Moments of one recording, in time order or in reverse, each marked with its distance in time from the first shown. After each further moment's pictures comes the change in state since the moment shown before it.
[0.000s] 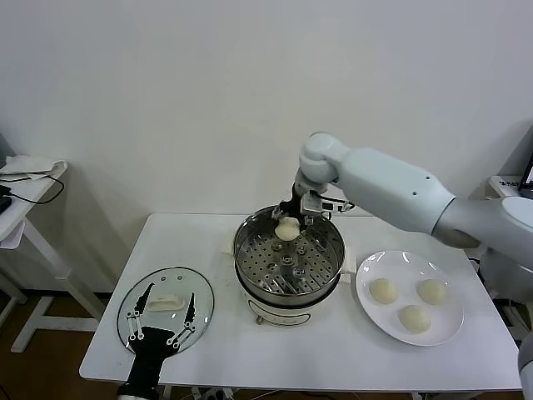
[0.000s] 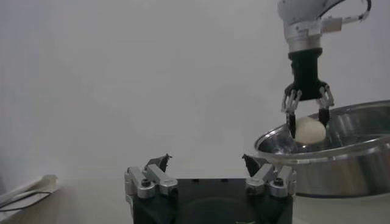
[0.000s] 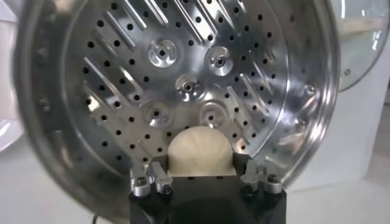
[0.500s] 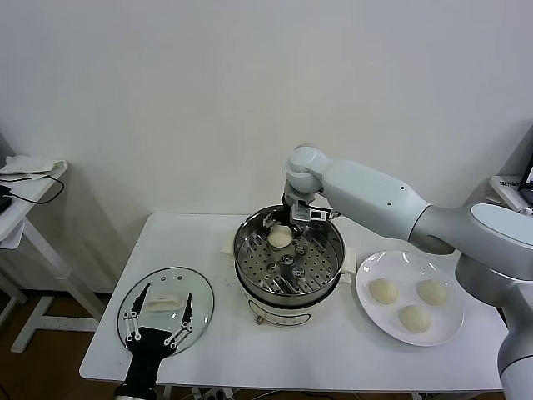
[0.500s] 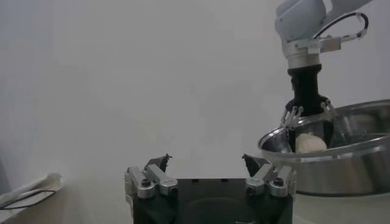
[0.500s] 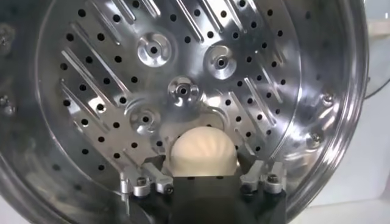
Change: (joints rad) left arm 0.004 -0.001 -0.011 0.001 -0.005 -0.006 -0.004; right arm -0.029 0.043 0.009 -0.046 -0.044 0.004 0.006
